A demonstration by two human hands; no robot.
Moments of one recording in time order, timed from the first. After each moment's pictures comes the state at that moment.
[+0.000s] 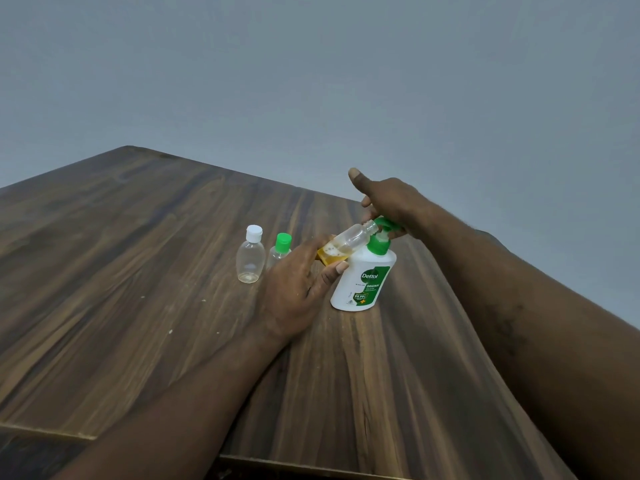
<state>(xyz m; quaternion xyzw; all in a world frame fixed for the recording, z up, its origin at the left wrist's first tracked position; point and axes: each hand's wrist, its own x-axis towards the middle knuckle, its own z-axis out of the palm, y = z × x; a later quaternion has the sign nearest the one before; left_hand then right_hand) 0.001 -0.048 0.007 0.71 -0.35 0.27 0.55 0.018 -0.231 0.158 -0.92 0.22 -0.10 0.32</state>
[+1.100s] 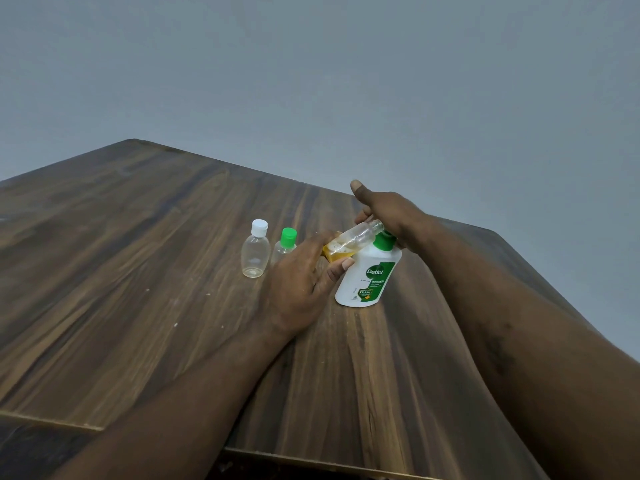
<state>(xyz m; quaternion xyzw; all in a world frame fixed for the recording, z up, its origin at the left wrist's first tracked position) 0.004 -0.047 0.004 0.72 -0.35 0.26 0.54 0.020 -0.233 0.128 -0.92 0.19 -0.07 0.33</state>
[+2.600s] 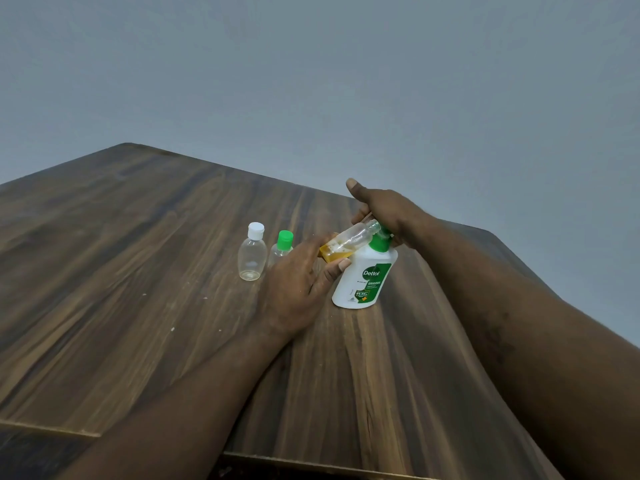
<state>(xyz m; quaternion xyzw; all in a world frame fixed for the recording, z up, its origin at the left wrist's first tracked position) 0.005 -0.049 0.002 0.72 -0.34 0.25 0.55 0.025 -0.238 0.132 -0.92 0.20 -0.05 0.33</state>
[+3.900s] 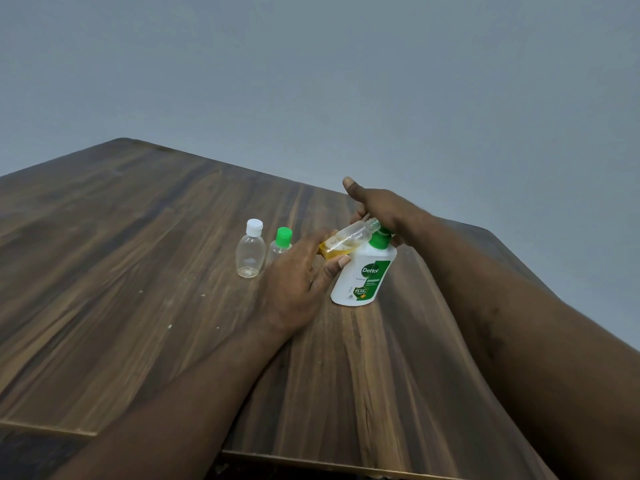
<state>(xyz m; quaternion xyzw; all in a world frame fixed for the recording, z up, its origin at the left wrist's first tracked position) 0.005 -0.049 0.004 0.72 -0.35 0.25 0.55 0.031 -0.234 0.130 -0.92 0.22 -0.03 0.32</state>
